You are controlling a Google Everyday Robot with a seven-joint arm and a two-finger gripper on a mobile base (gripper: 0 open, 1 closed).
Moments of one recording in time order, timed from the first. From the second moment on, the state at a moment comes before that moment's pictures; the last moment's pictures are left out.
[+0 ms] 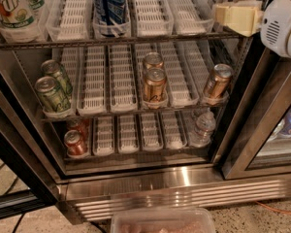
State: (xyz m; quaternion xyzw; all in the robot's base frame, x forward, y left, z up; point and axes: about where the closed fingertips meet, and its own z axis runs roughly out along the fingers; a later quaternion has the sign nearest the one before) arm 0.559 -0.219 1.088 -0.14 0.71 -0.03 0.69
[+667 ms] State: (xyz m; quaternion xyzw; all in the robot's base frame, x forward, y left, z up) arm 0.563 -0.214 1.091 -0.14 0.70 -0.02 0.70
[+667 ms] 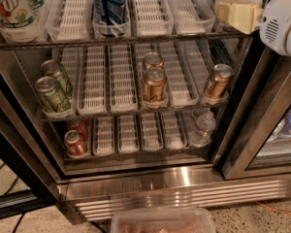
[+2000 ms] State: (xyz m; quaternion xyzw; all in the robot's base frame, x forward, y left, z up) arm 0.592 -0.178 1.087 -0.17 0.69 -0.01 0.70
